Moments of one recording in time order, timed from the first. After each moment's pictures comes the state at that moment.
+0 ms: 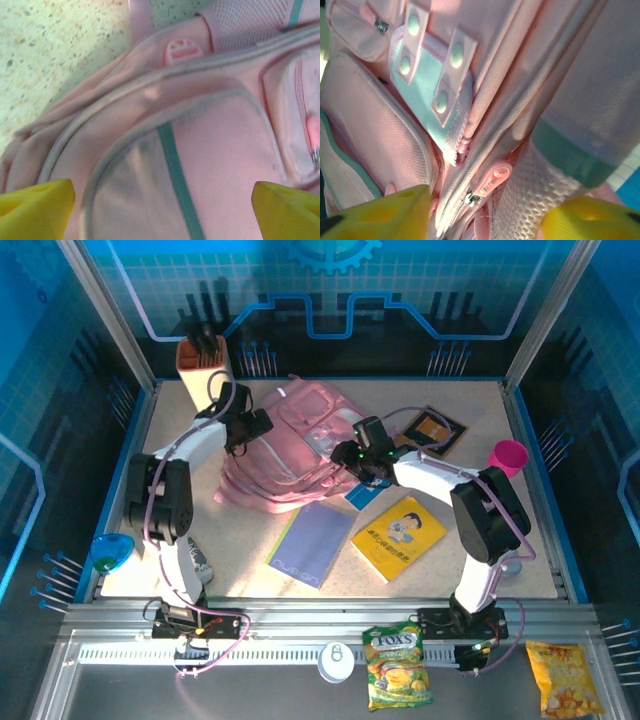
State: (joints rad) left arm -0.12 1.88 1.39 -0.46 -0.02 -0.67; right arm 0.51 1.80 1.17 -0.21 -0.11 0.99
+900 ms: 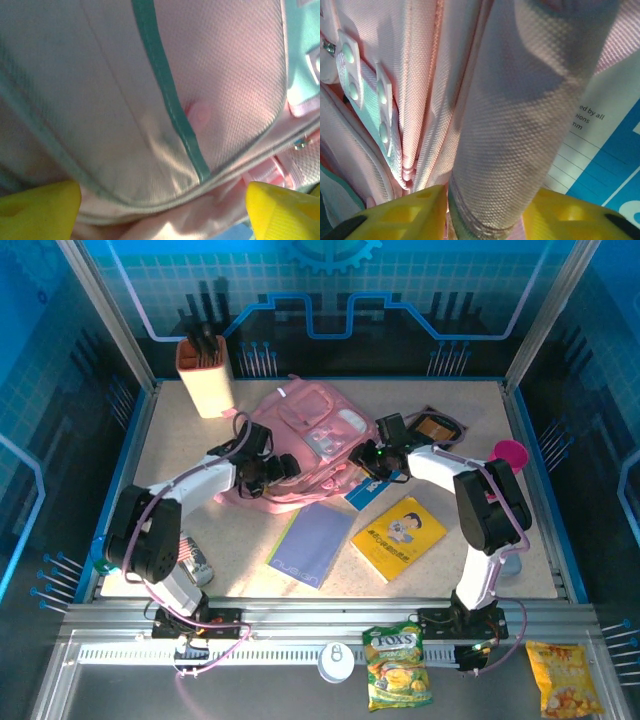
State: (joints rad) left arm -0.31 1.66 1.06 -0.45 0.21 -0.77; right arm 0.37 1.86 1.17 -0.23 -0.30 0.98
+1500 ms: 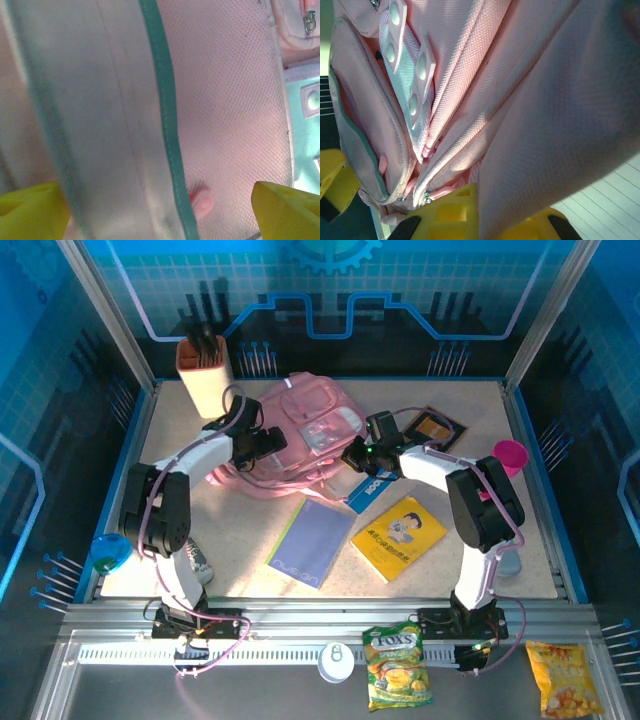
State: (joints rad) left arm -0.21 1.80 1.29 -0.51 0.05 -0.65; right arm 0.42 1.89 1.20 -0.13 -0.34 0.99
